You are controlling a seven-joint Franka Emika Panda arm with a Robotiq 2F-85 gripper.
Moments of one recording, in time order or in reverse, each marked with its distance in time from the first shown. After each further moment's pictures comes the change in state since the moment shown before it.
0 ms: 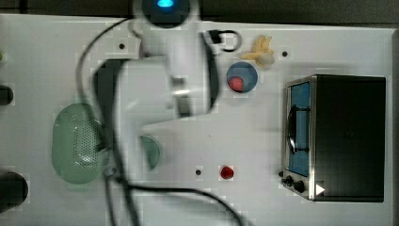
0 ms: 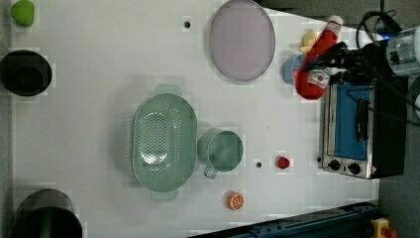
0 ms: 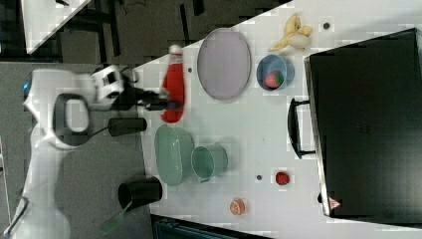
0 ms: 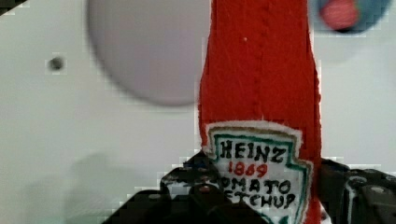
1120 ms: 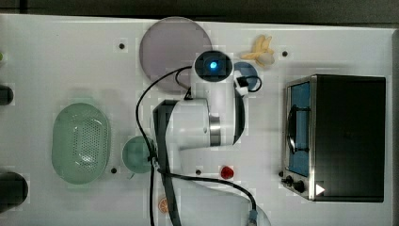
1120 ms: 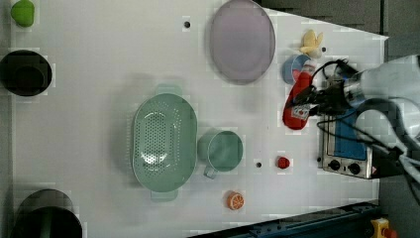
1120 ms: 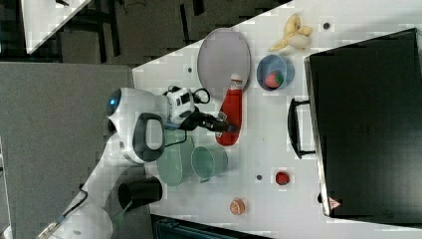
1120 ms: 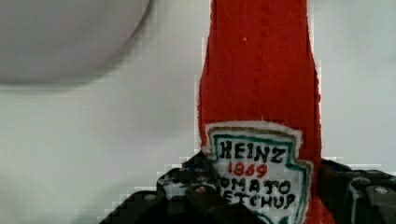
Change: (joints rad) arm 0.010 0.000 -0.137 -0.385 -0.046 0.273 -0.122
